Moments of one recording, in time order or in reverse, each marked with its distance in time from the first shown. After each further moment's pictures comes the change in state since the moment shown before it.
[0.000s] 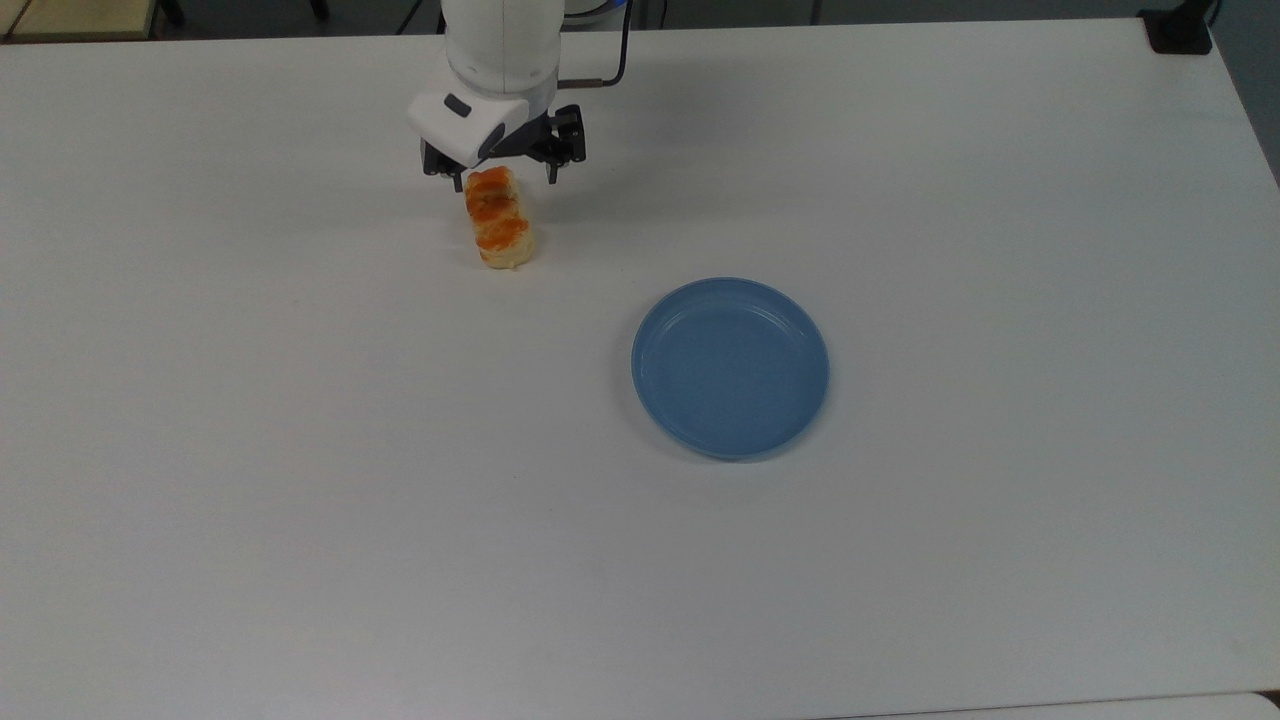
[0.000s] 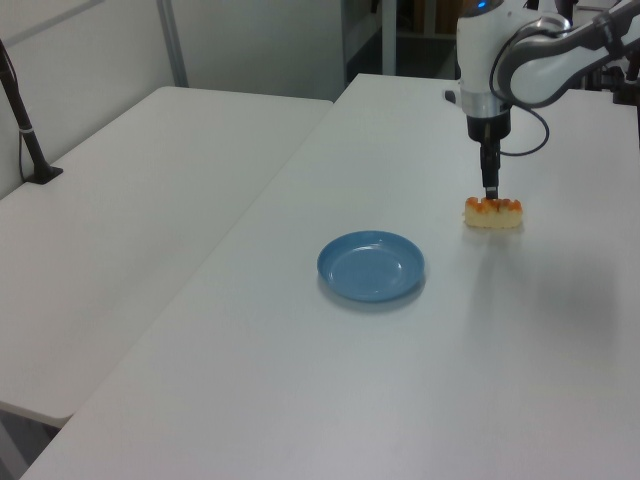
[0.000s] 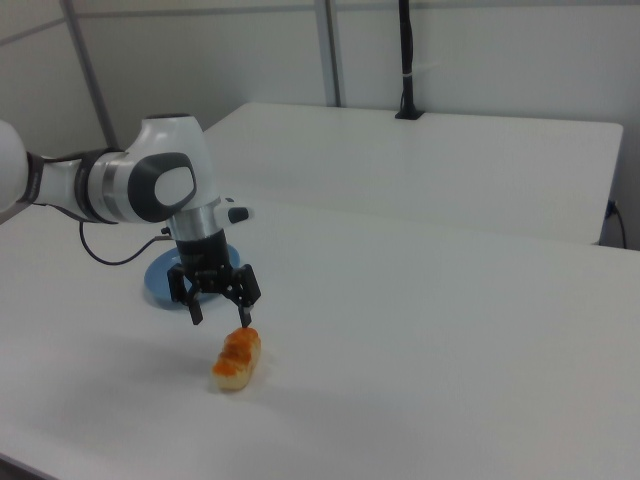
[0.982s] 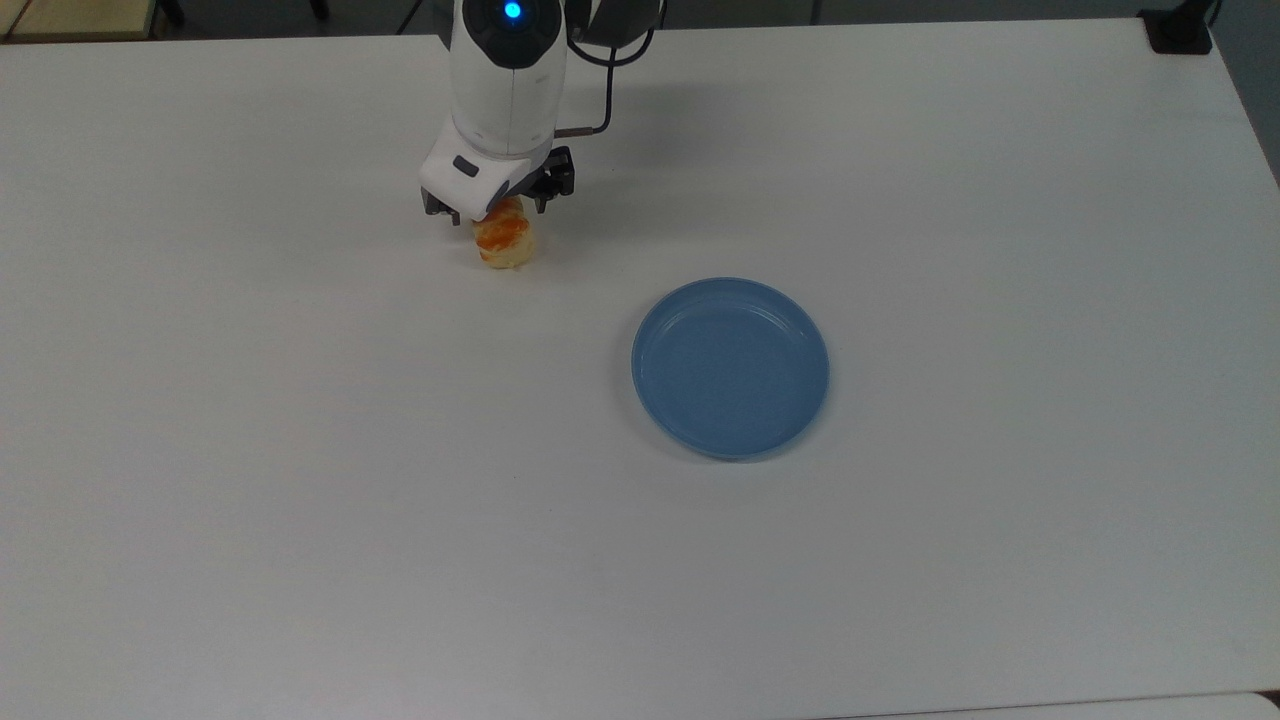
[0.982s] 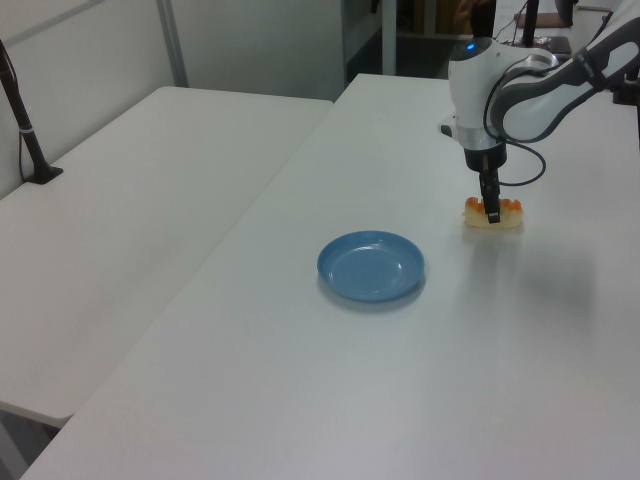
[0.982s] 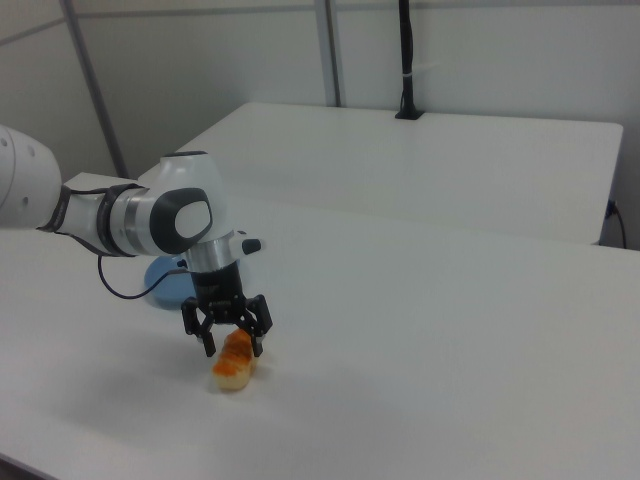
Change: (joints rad) arm -0.006 0.102 -0.008 -0.029 -0.051 0.082 -0.034
